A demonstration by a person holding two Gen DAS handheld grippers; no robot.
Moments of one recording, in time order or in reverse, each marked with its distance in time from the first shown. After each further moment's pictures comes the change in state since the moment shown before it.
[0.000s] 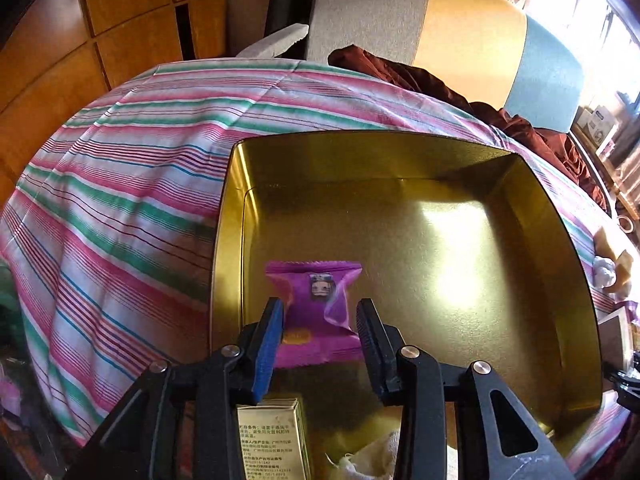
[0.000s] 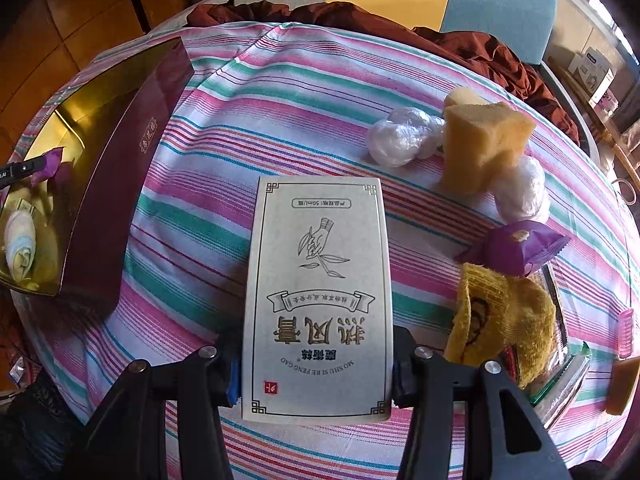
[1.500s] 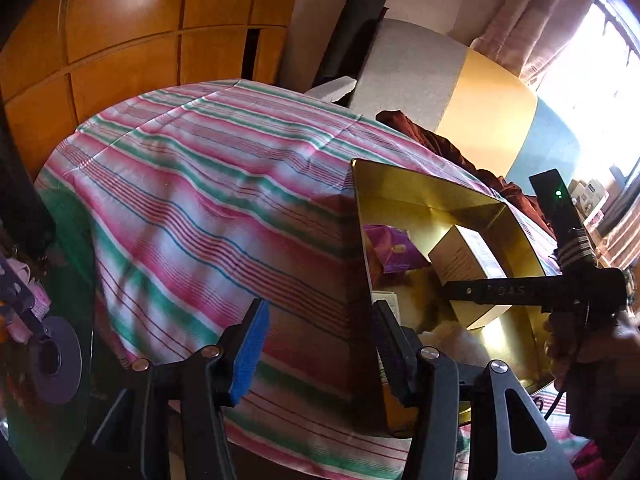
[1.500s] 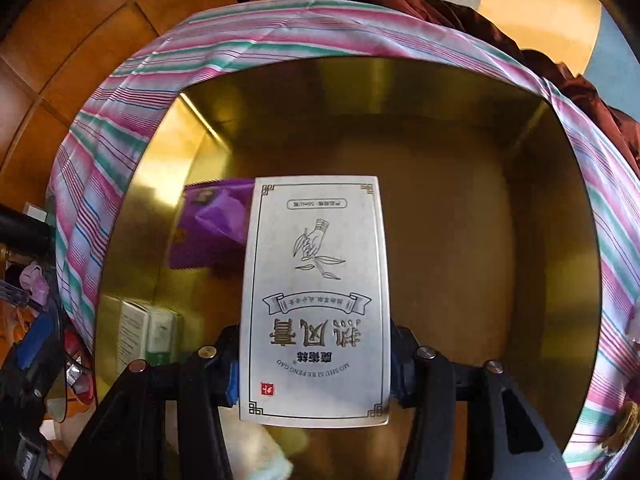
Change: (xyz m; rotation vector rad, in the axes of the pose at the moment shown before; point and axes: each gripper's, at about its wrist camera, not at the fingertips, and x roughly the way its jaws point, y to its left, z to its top) left arm -0.090 0.087 -0.079 -0.195 -0.182 -0.042; right arm 0.040 0.269 0.119 -0.128 0.091 0.240
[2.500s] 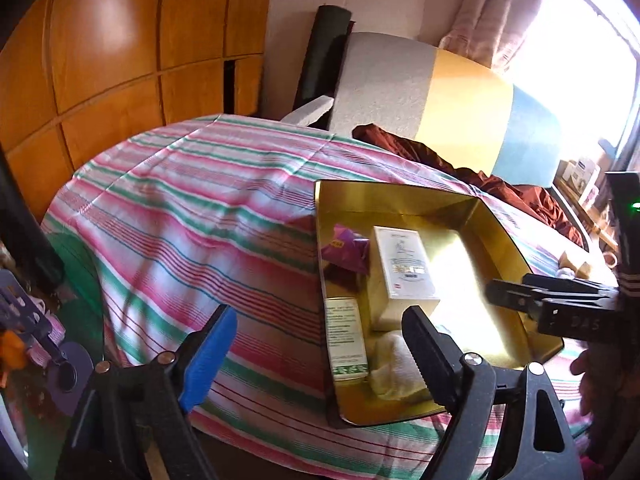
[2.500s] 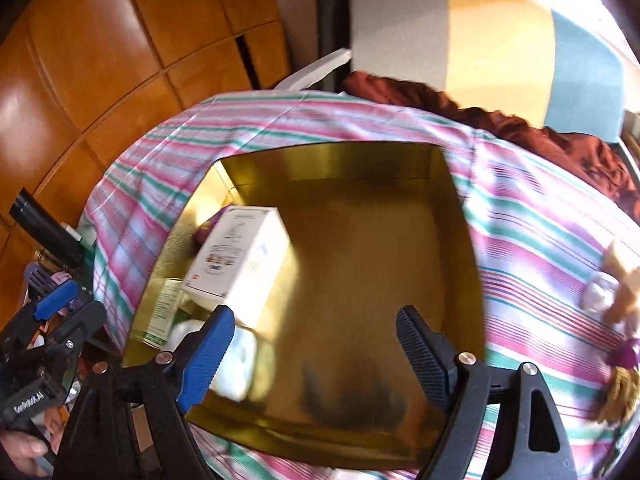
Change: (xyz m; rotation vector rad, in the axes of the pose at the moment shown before) left arm -0.029 -0.043 -0.005 0.132 -0.084 0.016; right arm -0.104 -0.041 -0.077 0.004 -0.326 -0.015
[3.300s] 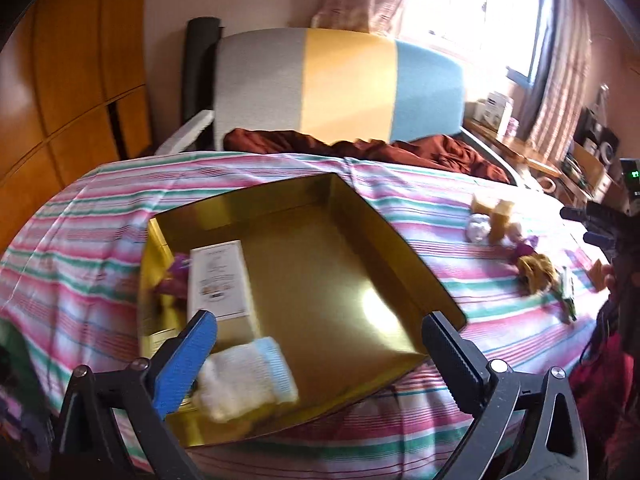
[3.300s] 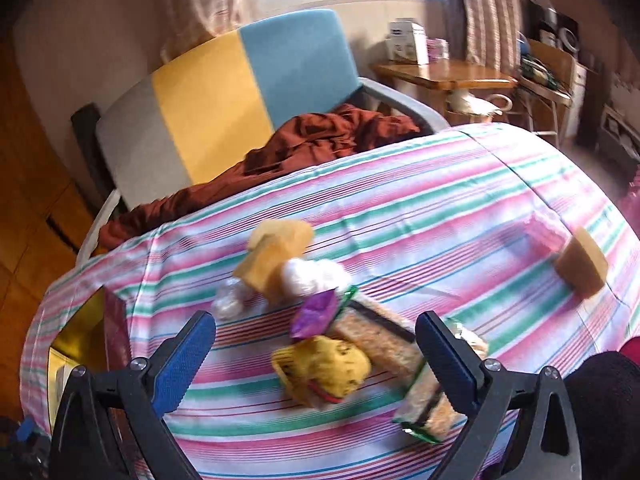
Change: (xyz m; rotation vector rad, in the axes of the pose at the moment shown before) left arm -0.002 -0.143 -0.002 0.302 0.022 -0.238; right arm -0.172 -0.286 -0.101 0.668 -0.270 -0.427
